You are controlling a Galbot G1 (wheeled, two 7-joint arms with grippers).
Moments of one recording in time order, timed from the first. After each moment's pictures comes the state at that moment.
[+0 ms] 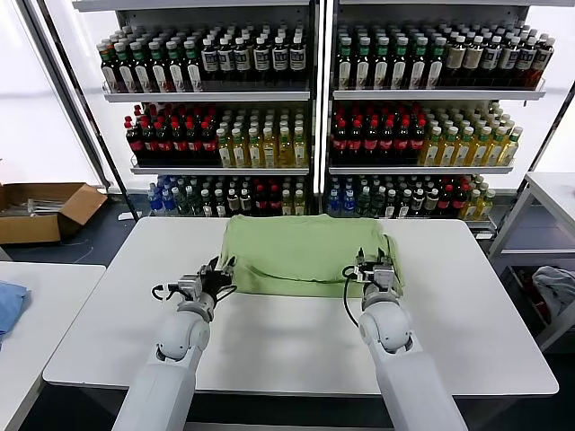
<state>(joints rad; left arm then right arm) 0.91 -1.39 -0.38 -1.55 -0.25 0.42 -0.06 -0.84 1.44 0.30 1.58 0.26 -0.43 0.41</state>
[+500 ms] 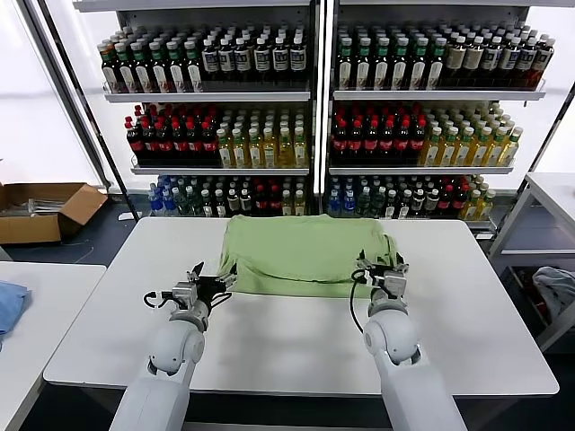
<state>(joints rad) 1.00 -1.37 -0.41 -1.68 -0.22 0.46 -0.07 -1.02 1.39 0.37 1.76 0.25 -0.47 0.44</state>
